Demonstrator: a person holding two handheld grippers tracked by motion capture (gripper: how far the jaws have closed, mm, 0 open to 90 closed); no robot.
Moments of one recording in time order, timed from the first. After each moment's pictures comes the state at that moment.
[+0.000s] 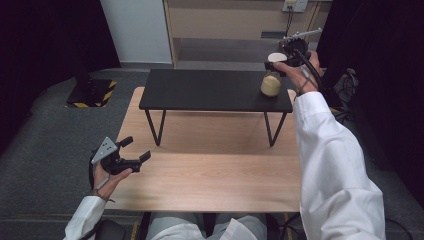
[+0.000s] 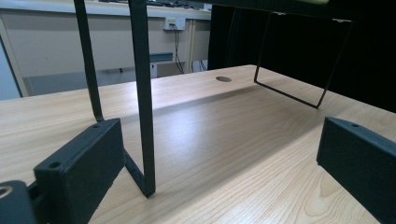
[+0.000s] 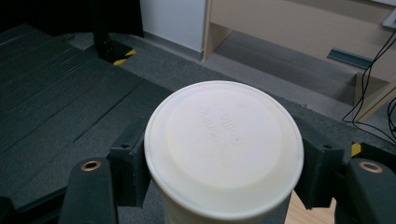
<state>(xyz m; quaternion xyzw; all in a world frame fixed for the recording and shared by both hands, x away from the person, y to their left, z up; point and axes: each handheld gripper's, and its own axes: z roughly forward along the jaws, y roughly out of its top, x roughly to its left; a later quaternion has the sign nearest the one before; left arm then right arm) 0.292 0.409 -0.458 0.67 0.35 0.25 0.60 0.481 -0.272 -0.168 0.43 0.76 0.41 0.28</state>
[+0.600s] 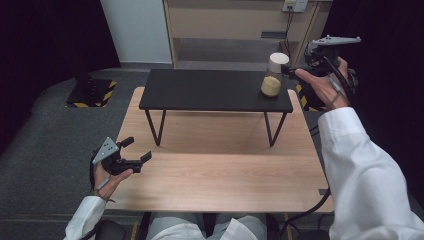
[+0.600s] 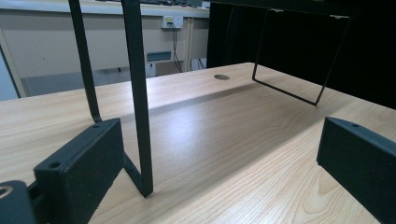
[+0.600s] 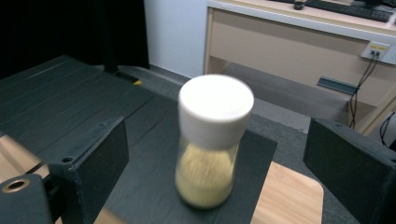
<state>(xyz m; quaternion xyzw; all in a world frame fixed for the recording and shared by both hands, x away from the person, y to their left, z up) 0.292 0.407 -0.457 0.68 0.35 0.25 0.60 0.400 -0.320 -0.164 0.40 0.73 0.47 0.30</state>
